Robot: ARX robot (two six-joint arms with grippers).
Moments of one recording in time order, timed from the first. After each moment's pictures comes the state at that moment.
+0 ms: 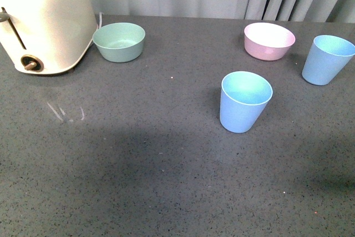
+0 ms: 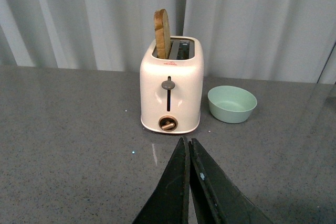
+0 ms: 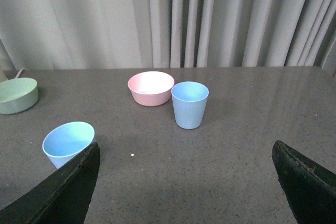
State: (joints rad) left arm 0.00 0.25 0.02 0.25 0.00 -0.01; right arm 0.00 0.00 0.02 0.00 0.00 0.00
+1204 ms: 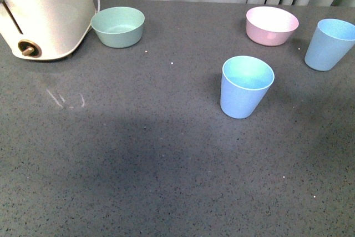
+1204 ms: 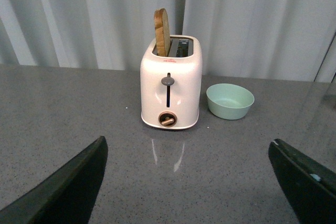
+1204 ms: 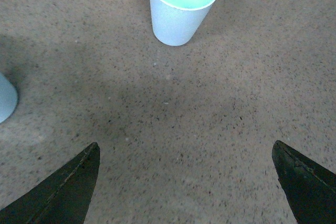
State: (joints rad) left arm 0.00 0.01 0.02 0.00 0.00 -0.01; right arm -0.07 1.34 0.57 0.17 0.00 -0.20
